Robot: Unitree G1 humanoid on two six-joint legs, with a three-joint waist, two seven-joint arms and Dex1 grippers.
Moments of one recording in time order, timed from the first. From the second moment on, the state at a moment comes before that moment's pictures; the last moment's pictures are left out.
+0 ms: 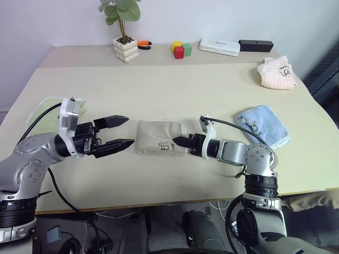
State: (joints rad) left arm -0.23 0.76 0.27 -0.22 -0.85 0.59 -1.18; right arm -0.55 -0.08 -0.33 0.04 0.89 1.40 0.17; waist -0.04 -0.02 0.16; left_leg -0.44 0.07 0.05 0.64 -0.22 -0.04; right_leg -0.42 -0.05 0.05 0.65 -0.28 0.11
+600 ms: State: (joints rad) left arm -0.39 0.65 0.22 -0.02 -0.76 0.40 -1.24; right arm -0.49 -0.27 -0.92 -0.12 1.37 1.04 -0.24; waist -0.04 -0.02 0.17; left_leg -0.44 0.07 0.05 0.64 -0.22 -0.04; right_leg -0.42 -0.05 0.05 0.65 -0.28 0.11
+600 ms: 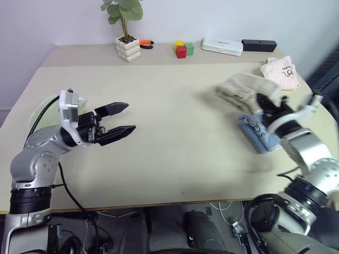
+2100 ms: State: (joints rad) left arm -0.48 0.60 0.14 0.09 -0.68 0.36 -1.31; right arm -0.06 -0.38 -0.63 -0.27 1.50 0.62 -0.36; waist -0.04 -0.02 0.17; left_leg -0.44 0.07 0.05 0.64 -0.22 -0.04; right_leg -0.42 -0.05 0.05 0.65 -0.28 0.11
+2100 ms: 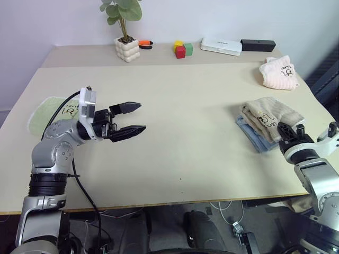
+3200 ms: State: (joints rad) left arm -0.54 0.51 0.09 0.18 -0.64 0.29 -1.35; right arm 0.02 -0.70 -0.56 -0.37 0.85 0.41 0.06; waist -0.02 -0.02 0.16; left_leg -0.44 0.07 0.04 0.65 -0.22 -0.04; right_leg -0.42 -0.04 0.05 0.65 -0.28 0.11
